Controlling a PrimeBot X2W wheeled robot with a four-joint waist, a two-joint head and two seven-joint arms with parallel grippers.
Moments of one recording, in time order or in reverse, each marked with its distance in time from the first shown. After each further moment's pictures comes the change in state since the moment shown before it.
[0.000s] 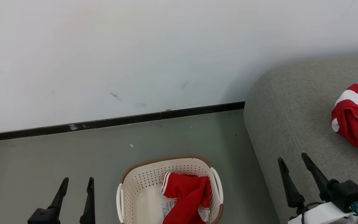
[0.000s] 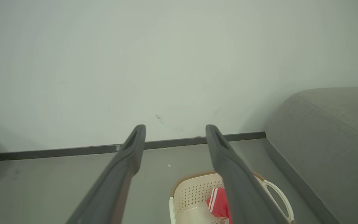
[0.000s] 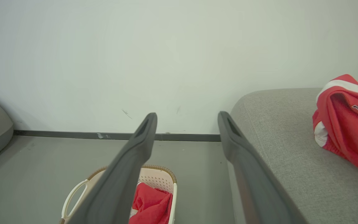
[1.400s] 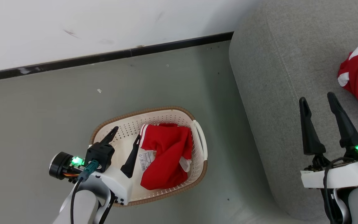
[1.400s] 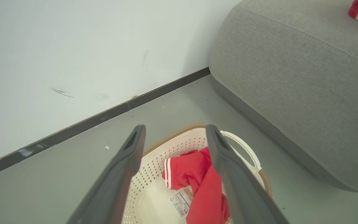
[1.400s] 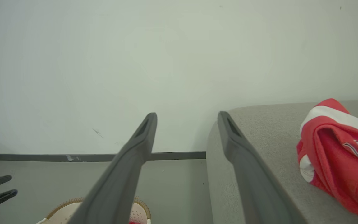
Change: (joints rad) left arm -0.415 -0.030 -0.229 0.234 0.140 -0.119 0.145; right arm -0.167 0.002 -0.063 -0.192 0.038 0.000 0.000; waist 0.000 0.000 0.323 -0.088
